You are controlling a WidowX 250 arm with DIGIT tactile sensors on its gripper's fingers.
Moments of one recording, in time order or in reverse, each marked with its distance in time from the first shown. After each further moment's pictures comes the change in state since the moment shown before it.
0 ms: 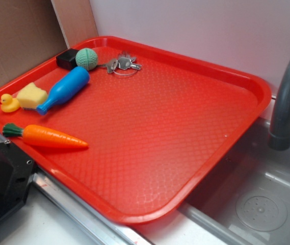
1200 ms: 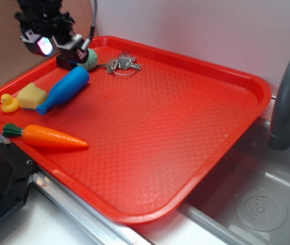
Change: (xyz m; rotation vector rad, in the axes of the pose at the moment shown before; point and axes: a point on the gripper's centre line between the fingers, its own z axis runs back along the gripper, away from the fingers) arm 0.085 0.085 -0.163 0.049 -0.135 0.262
